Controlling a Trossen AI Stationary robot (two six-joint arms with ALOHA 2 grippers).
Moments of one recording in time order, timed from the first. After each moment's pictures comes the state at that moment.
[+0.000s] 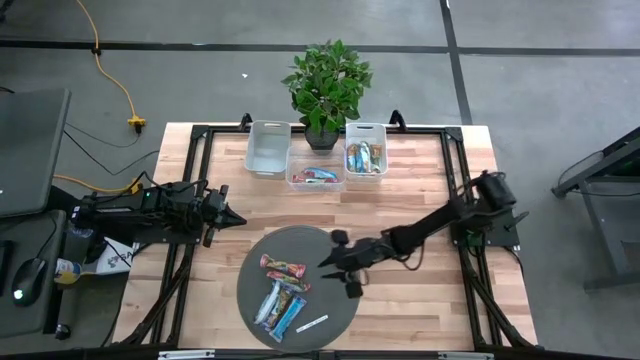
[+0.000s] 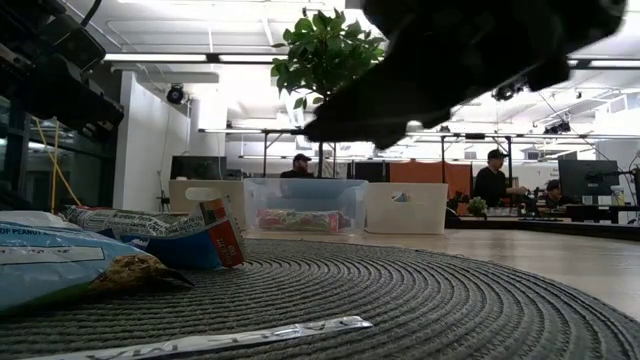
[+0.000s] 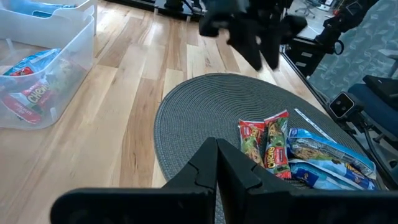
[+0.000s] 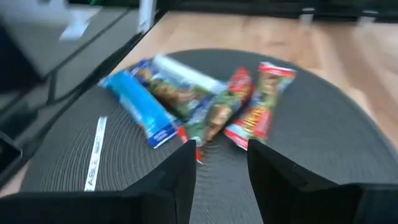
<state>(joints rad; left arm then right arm) 0.01 0.01 0.16 -0.45 0.16 -0.19 0.34 1.85 0.86 0.59 0.03 0.09</state>
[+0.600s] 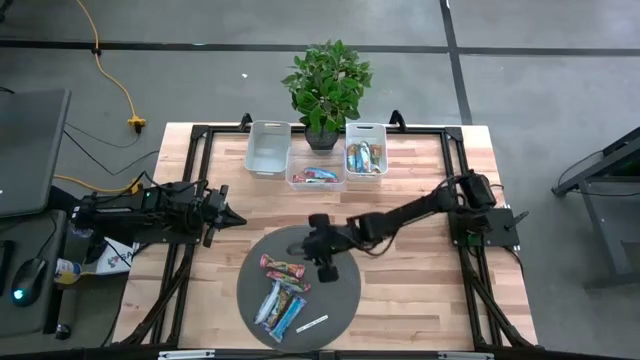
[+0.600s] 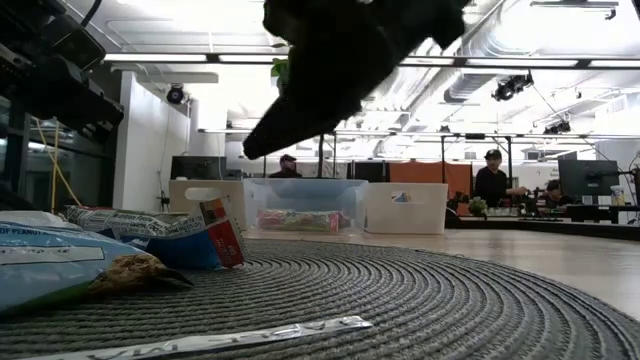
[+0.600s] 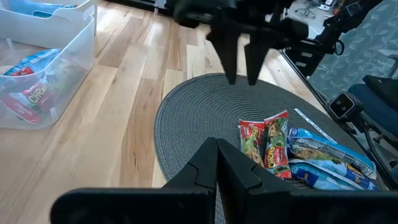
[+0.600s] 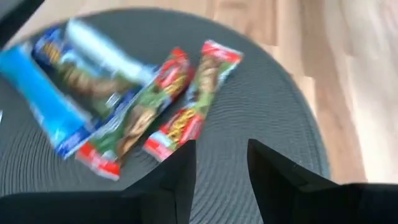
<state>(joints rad) 0.01 0.01 0.16 -0.45 0.16 -0.19 0.22 1.97 1.30 -0.03 0.04 0.01</state>
